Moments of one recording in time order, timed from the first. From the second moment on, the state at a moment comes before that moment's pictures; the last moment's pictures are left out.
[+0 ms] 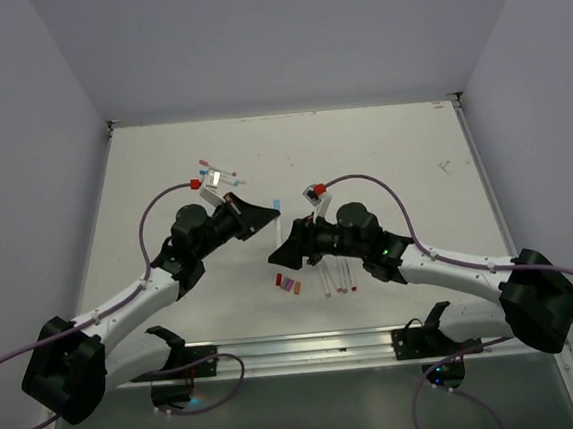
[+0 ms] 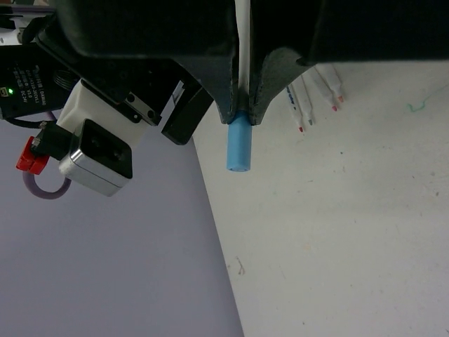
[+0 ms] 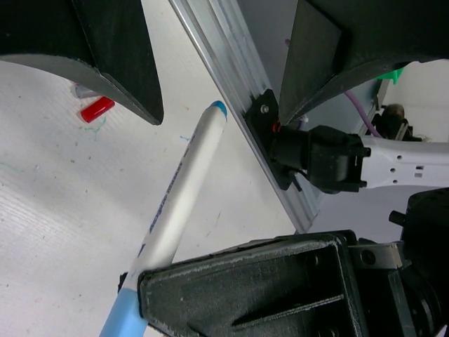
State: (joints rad) left arm -0.54 1.11 0.52 0.43 0.30 -1.04; right arm 0.87 1.23 0.63 0.31 -0.32 0.74
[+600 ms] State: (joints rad) left arm -0.56 1.09 0.46 0.48 0.31 -1.10; right arm 0.86 1.35 0.60 0.48 -0.28 0.82
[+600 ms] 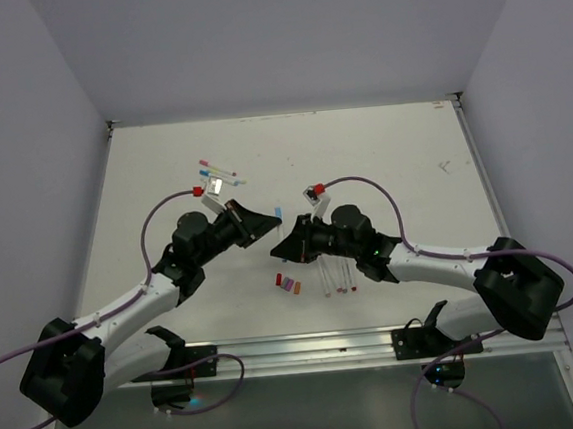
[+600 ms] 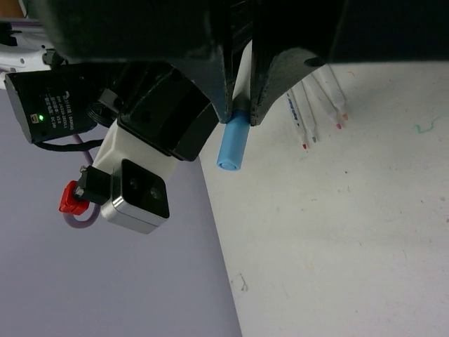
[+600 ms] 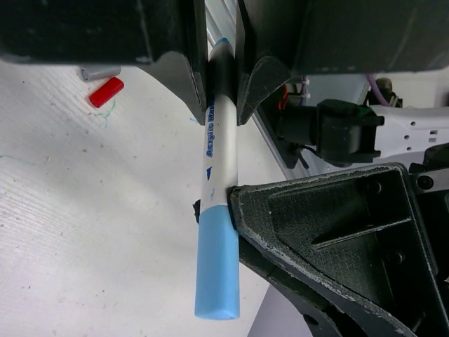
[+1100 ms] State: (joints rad) left arm -0.58 1.11 0.56 0.40 0.34 -0.94; right arm 0.86 1.19 0.57 0.33 -0.30 0.81
